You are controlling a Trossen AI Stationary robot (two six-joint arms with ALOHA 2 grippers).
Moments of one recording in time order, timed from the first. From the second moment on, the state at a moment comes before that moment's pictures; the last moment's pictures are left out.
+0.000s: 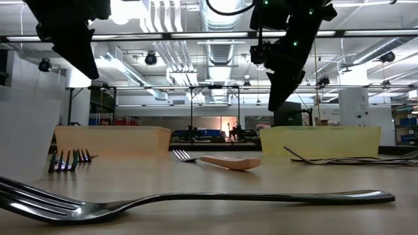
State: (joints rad) left arm -0.45 1.28 0.98 -1.14 -0.65 -1.06; right arm -0.11 1.54 1.09 -0.71 0.23 0.25
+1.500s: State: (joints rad) left arm -0.44 0.78 0.93 -1.26 -0.83 -0.80; right arm 0.15 2.10 1.62 -0.72 0.10 0.84
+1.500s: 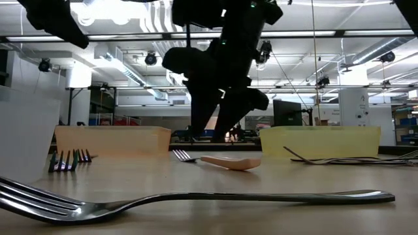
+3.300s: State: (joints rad) left arm -0.44 0.75 0.93 -1.26 -0.91 -0.80; right arm -0.04 1.83 1.72 -1.27 0.29 0.52
